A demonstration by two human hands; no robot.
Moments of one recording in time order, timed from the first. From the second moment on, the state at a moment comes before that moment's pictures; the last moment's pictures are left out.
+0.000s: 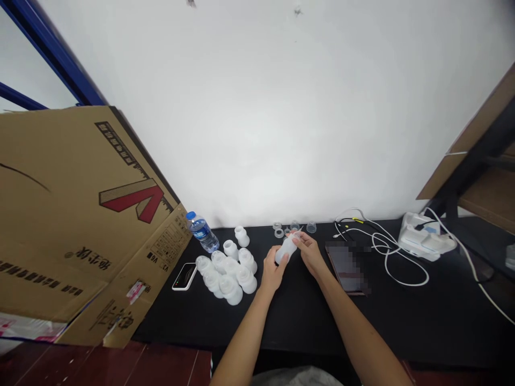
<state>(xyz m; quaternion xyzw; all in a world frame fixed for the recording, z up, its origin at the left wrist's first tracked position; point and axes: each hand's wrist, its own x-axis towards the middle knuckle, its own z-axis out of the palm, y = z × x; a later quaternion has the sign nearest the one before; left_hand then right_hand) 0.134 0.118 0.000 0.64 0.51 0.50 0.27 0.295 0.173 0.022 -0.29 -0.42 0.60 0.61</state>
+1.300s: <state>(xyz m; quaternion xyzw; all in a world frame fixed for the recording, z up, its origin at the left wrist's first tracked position) 0.144 0.115 -0.005 0.65 0.60 0.40 0.22 0.286 0.164 0.018 -0.31 -0.53 0.60 0.51</state>
